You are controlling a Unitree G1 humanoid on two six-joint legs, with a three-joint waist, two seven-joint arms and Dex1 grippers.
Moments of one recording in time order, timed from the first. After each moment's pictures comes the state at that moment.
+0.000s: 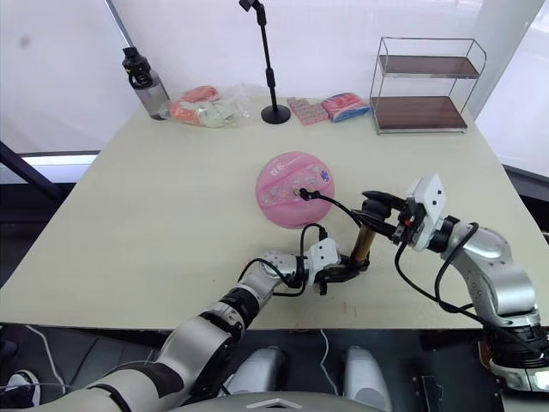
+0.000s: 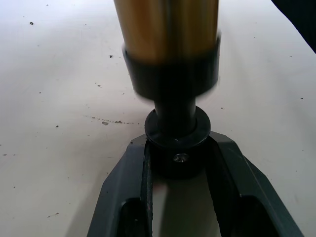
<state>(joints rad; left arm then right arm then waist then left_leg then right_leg) -0.63 -0.02 -0.32 1.12 0.17 -0.45 -0.89 -0.17 -0.59 -0.02 -0.18 0.49 0.28 0.91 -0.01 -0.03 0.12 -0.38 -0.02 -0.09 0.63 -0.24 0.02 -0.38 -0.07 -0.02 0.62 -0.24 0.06</state>
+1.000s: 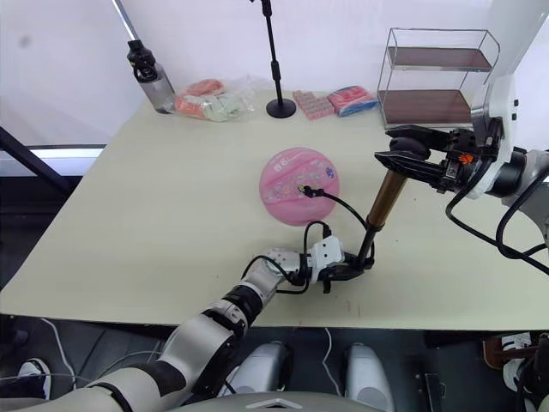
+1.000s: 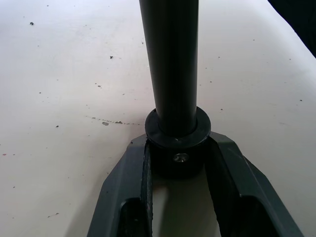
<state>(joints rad) -0.65 -0.04 -0.32 1.12 0.17 -0.45 -0.91 -0.49 -0.88 -0.26 -0.32 0.86 0.67 0.93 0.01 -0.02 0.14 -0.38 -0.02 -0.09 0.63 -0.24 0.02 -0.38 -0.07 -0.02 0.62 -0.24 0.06</state>
